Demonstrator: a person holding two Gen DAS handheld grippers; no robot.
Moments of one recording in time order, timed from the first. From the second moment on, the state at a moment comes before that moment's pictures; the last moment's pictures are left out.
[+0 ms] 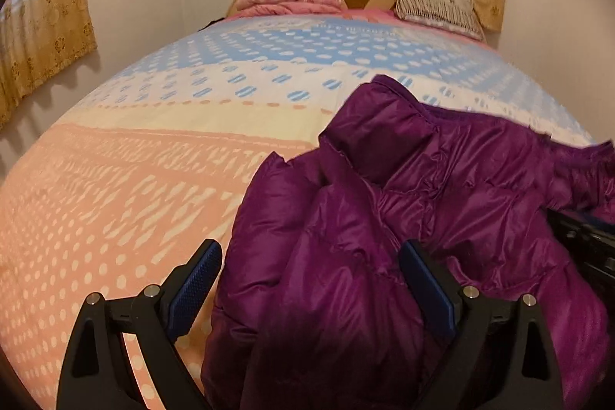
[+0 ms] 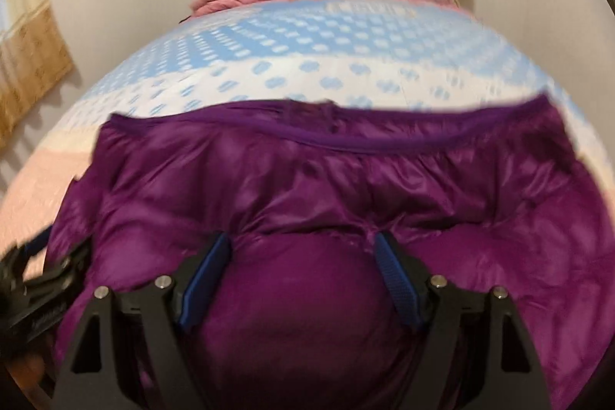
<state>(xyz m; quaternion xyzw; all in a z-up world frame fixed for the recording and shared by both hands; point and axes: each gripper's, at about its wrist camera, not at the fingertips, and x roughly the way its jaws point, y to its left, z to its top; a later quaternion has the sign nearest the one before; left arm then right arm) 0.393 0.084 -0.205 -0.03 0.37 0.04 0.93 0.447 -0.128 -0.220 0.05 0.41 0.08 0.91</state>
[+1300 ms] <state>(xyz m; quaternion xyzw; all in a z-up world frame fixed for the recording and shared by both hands) 0.332 0.120 -0.191 -0.16 0.37 -0.11 0.91 0.398 -0.115 -0.209 -0.06 0.38 0.05 0.92</state>
